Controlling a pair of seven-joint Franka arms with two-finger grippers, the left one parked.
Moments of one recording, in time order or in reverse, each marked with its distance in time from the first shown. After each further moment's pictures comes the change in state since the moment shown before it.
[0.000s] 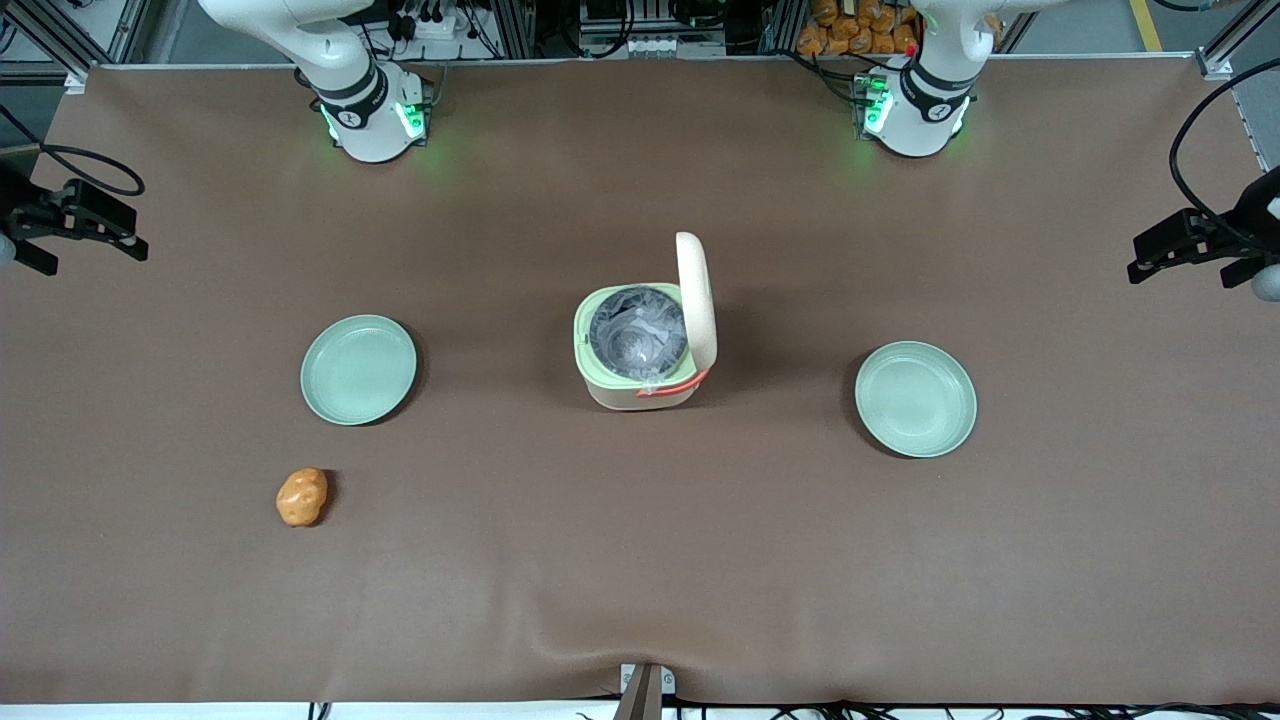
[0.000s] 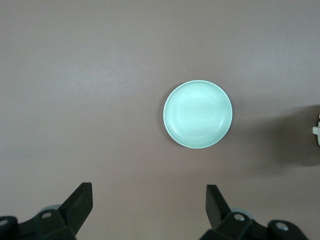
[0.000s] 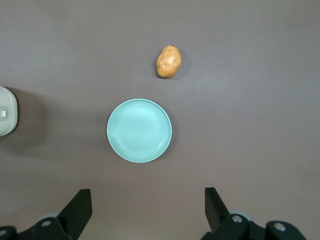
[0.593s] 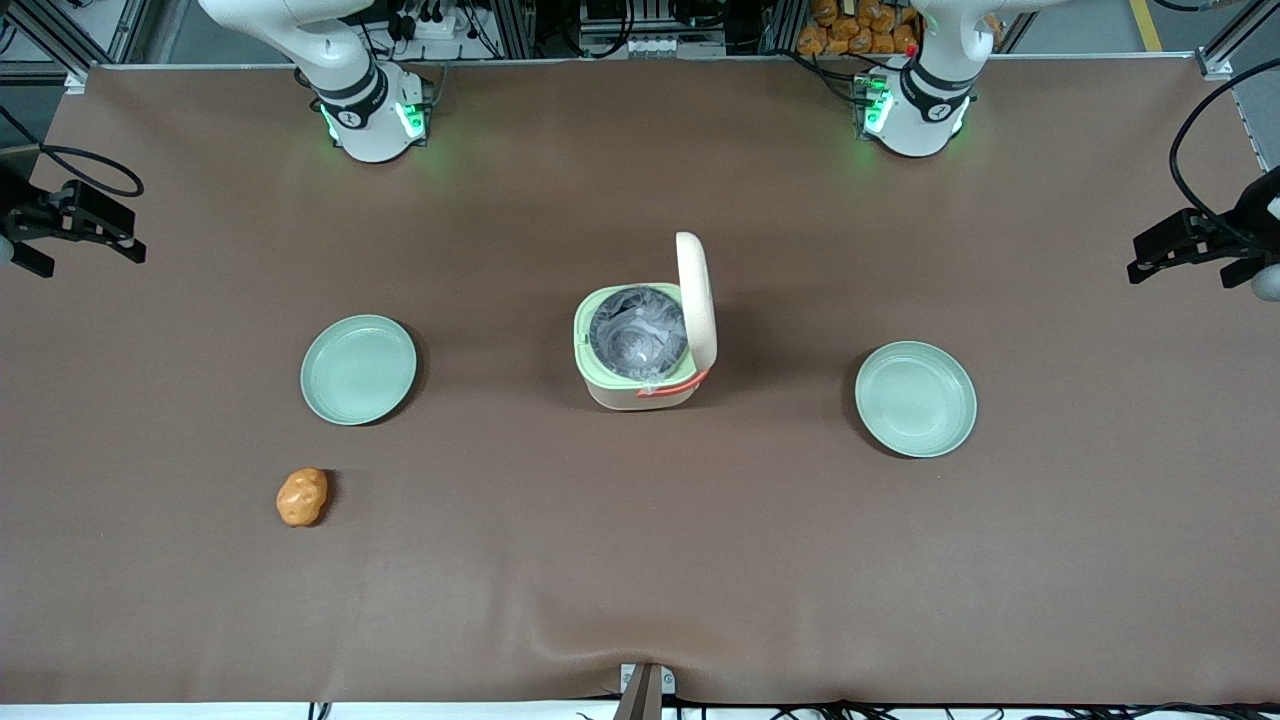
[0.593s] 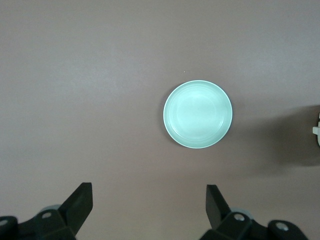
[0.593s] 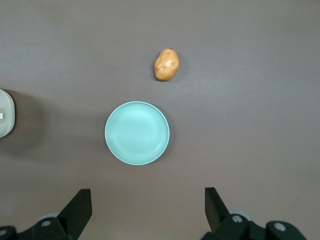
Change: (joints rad) arm 0.001 0.000 0.002 0.002 -0.009 0.009 0.000
